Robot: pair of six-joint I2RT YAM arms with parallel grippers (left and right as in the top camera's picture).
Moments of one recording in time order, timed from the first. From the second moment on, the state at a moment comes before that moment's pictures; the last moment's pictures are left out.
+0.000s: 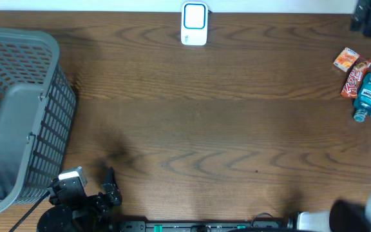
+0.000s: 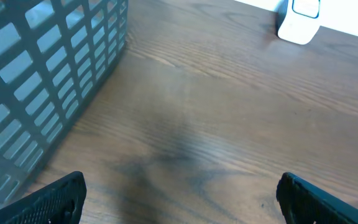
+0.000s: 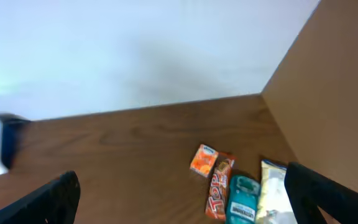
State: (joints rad) left arm 0.19 0.00 0.61 -1.13 0.13 -0.15; right arm -0.21 1.57 2.09 -1.01 0.06 -0.08
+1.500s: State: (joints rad) left arm 0.19 0.00 0.61 -1.13 0.13 -0.15; right arm -0.07 0.24 0.85 -0.62 -0.07 -0.05
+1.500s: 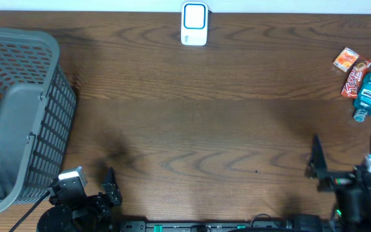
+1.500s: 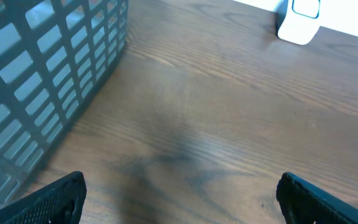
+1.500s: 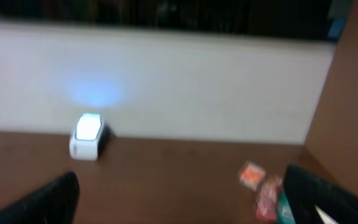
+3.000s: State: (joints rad) left arm 0.19 0.00 0.61 -1.13 0.13 -0.15; right arm -0.04 0.01 0.01 -0.07 -0.06 0.10
